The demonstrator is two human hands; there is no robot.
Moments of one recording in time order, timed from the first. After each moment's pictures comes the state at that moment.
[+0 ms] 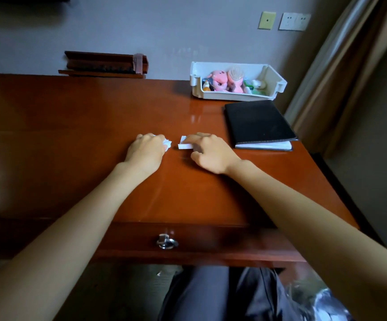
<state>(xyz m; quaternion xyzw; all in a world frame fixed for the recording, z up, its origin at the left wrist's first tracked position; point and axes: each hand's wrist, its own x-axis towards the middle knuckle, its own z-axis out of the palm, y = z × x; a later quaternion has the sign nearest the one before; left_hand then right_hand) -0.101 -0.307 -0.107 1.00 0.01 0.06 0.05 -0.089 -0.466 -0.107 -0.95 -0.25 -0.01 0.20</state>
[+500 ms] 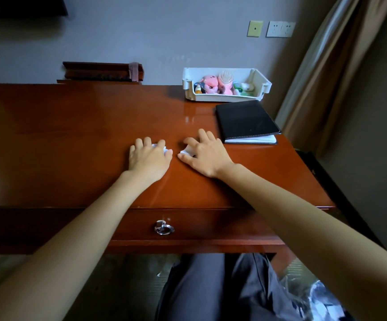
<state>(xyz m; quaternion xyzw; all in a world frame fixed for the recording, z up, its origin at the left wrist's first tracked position) -0.133 -0.322 -0.113 1.00 0.03 0.05 0.02 -0.114 -0.469 -0.119 -0.97 -0.19 -0.09 0.09</state>
